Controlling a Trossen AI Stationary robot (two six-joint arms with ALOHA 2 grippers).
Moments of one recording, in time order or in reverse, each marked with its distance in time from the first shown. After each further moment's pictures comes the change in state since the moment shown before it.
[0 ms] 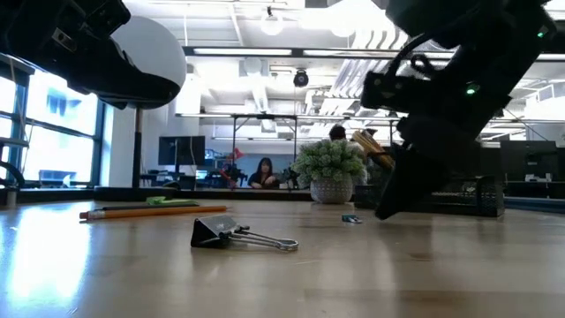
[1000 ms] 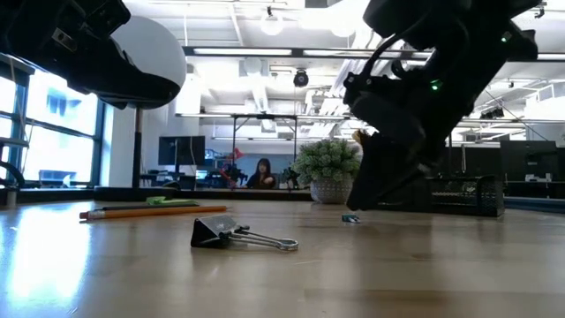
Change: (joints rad) left arm 0.000 0.000 0.000 0.002 0.000 0.000; right arm -0.058 0.002 0.004 0.093 -0.042 0.162
